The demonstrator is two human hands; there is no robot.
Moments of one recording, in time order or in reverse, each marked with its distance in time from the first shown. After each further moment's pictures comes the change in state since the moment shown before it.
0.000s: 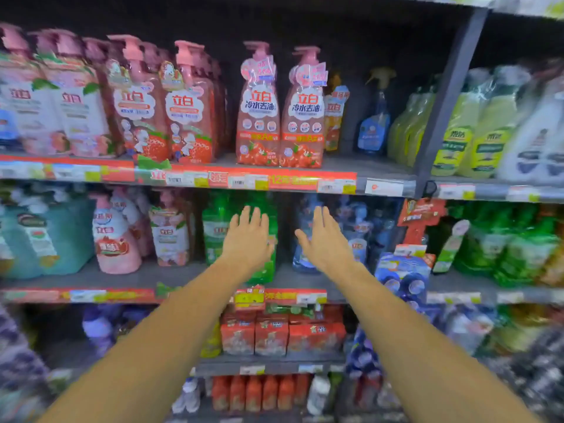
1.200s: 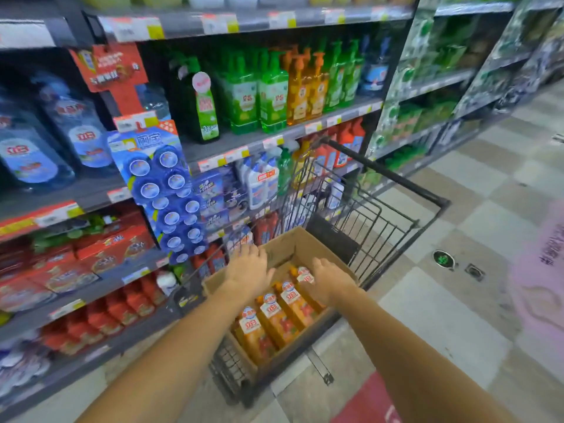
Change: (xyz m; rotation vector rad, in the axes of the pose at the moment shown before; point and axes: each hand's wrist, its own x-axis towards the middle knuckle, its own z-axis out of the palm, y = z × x) left_hand -0.236 0.539 0.068 -0.127 -0.397 0.655; right_hand -0.473 0.423 -0.052 -0.034 -0.551 0.710
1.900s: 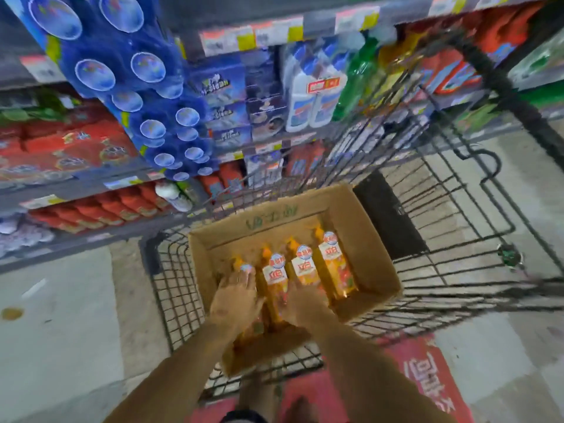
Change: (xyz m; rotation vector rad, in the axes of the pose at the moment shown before) left_hand 0.069 0.031 0.195 -0.217 -0.498 -0.221; right_hand 0.170 0.023 0.157 -0.178 -0.620 -0.088
